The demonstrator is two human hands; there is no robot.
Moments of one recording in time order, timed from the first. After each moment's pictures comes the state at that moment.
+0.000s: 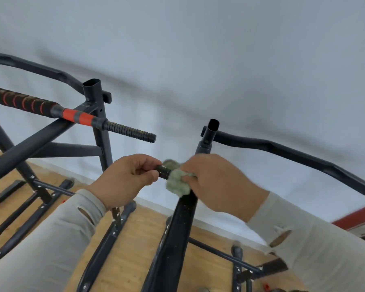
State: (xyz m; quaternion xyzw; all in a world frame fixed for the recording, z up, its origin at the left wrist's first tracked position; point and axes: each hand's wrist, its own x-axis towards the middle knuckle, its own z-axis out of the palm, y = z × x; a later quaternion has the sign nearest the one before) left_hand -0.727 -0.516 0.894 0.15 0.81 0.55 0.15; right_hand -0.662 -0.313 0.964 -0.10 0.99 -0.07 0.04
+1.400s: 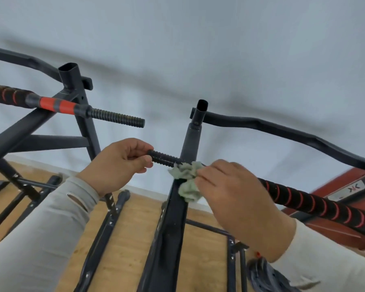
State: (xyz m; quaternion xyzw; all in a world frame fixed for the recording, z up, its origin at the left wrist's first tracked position) left_hand -0.731 -0.516 0.889 0.16 0.79 0.57 0.17; right_hand -0.581 -0.297 0.929 -0.17 0.97 0.11 -0.11
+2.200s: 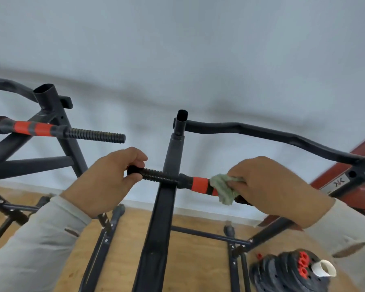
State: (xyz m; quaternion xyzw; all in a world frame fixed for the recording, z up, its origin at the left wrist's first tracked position) left_hand -0.723 -0.501 0.915 0.32 0.88 0.34 0.04; right_hand -0.581 -0.223 0.981 0.08 0.99 0.00 0.07
